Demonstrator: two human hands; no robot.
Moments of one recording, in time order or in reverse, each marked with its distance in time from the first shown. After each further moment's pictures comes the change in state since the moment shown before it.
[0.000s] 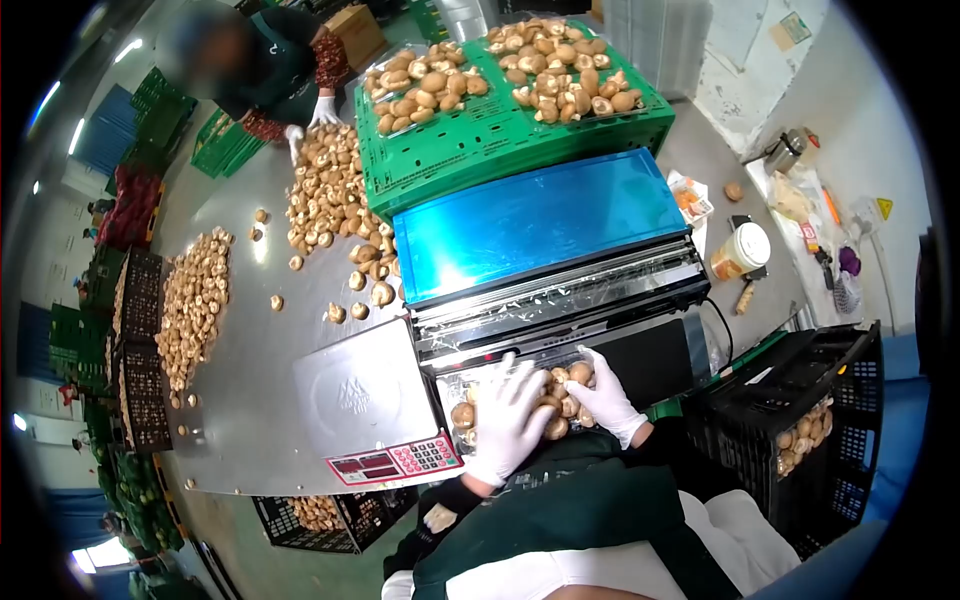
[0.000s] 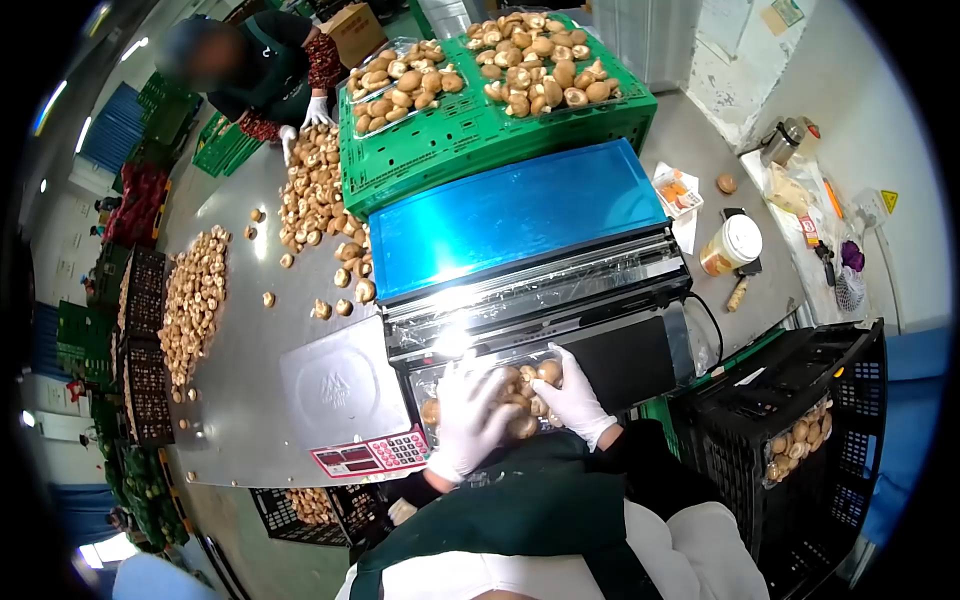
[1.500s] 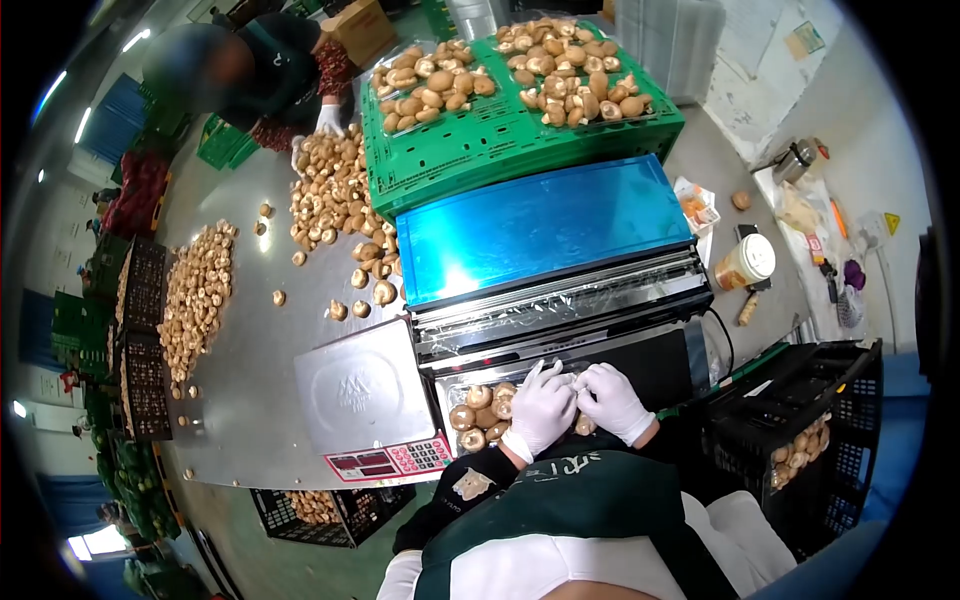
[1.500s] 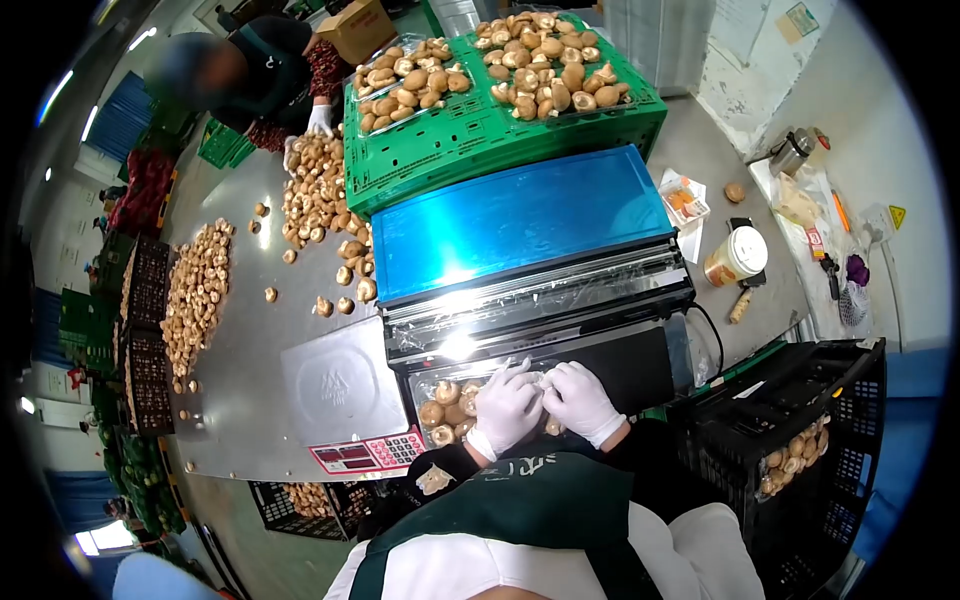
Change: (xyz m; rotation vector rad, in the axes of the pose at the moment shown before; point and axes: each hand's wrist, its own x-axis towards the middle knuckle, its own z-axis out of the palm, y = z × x) left_hand 0.025 0.001 0.067 -0.042 0.173 0.167; right_hand 0.009 -0.012 -0.024 -0.583 -0.005 -0.624
